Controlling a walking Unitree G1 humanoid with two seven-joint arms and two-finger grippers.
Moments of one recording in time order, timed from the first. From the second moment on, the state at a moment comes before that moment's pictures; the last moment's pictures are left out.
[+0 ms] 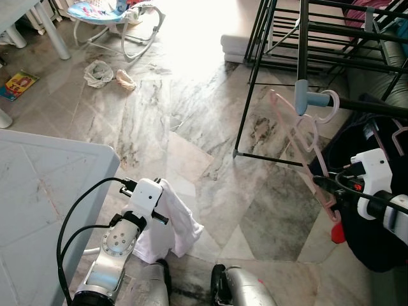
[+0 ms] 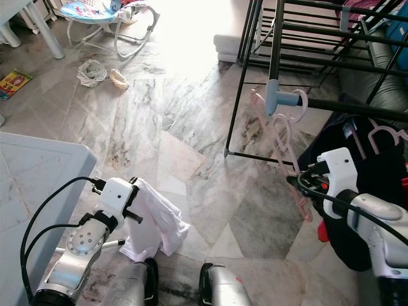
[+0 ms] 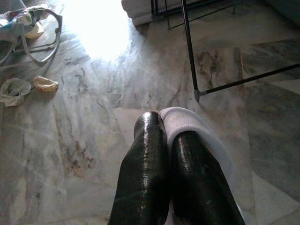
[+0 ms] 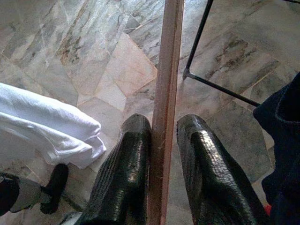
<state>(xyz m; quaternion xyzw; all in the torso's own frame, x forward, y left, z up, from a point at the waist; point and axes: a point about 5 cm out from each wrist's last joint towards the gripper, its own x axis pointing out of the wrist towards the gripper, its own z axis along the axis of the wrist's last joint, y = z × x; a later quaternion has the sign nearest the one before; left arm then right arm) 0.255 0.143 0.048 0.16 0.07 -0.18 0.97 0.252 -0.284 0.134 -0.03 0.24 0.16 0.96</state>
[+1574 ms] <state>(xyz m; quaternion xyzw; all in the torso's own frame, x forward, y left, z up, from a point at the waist) 0.267 0.143 0.064 0.13 0.04 -0.17 0.98 0.205 -0.237 0.061 0.01 0.10 -0.04 0.99</state>
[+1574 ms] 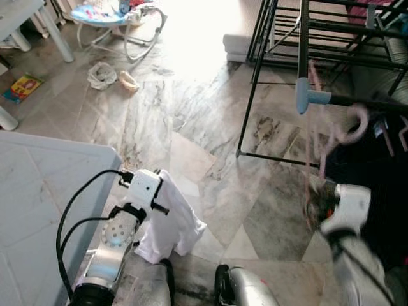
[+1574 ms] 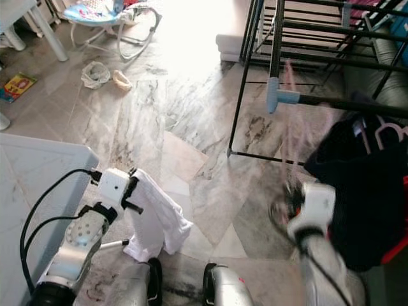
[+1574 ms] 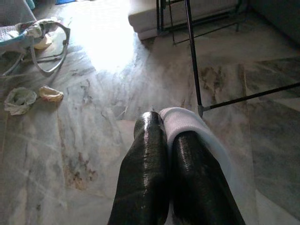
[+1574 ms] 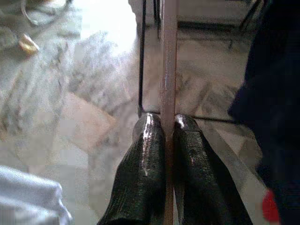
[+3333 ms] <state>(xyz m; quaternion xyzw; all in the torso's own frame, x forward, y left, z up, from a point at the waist) 0.248 0.124 0.085 0.13 0.01 -0.16 0.98 0.227 -0.226 0.029 0.07 0.14 -0.16 0.97</state>
